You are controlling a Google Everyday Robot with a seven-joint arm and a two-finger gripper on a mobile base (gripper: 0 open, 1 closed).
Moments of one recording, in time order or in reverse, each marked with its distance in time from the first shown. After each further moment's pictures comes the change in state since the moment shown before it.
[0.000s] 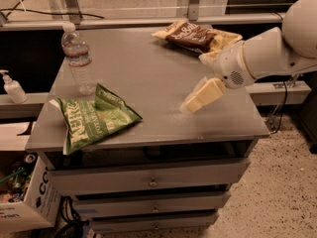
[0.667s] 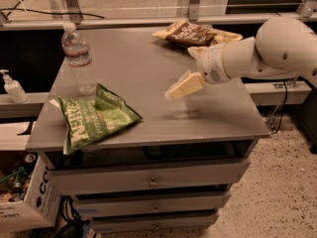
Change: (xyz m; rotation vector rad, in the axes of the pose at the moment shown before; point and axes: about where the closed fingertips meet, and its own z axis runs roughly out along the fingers) arm -0.013 -0.053 0.056 0.084 -0.147 -0.012
